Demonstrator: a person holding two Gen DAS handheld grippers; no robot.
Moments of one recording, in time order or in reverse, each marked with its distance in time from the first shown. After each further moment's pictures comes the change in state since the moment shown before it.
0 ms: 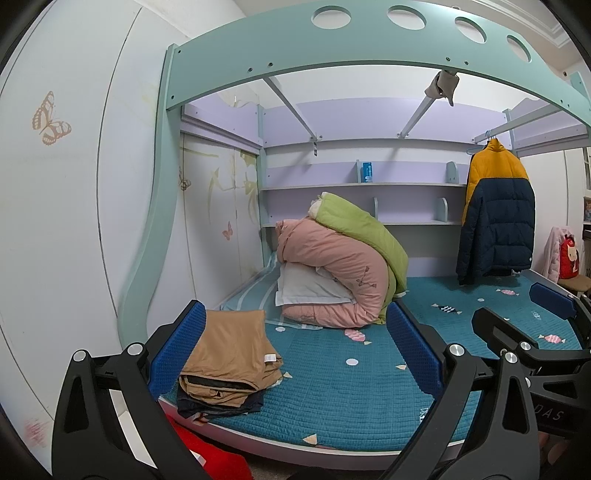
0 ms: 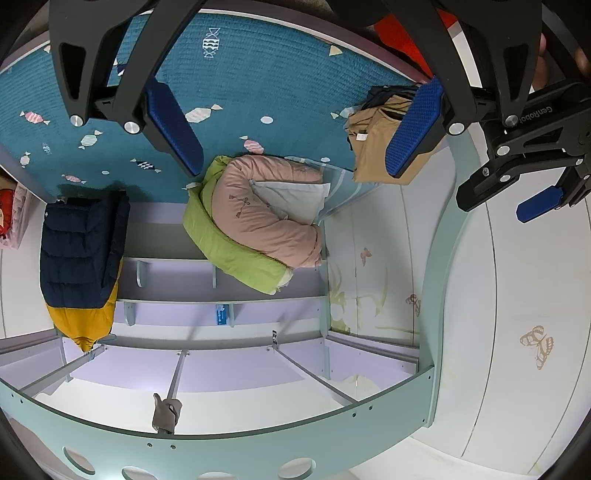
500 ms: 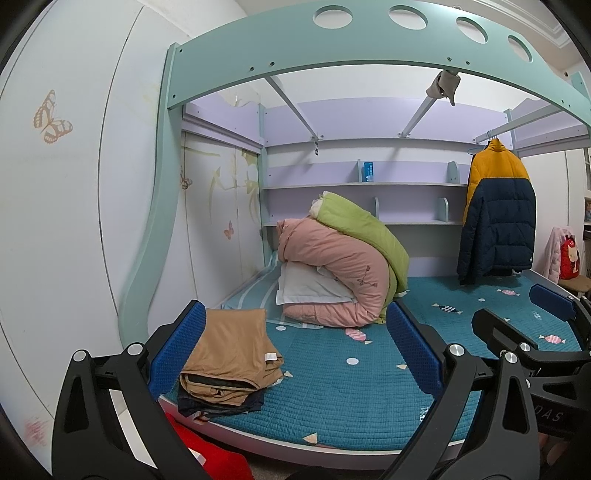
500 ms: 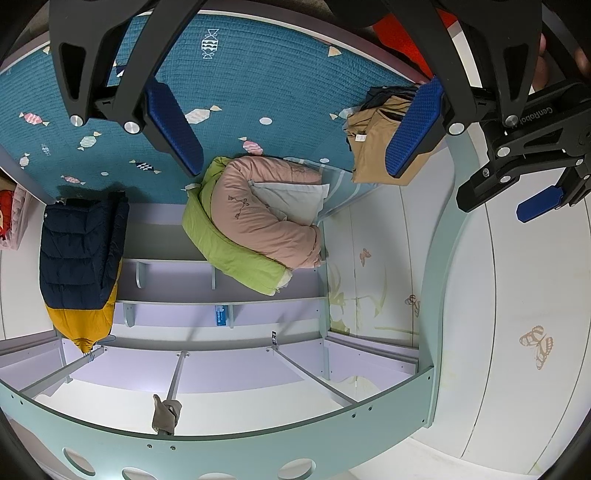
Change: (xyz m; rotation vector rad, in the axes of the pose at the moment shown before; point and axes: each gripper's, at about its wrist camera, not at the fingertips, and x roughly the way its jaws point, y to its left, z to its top) left arm 0.000 0.002 0.000 -0.001 0.001 0.000; right arm 0.001 0.000 0.001 0.000 0.000 0.000
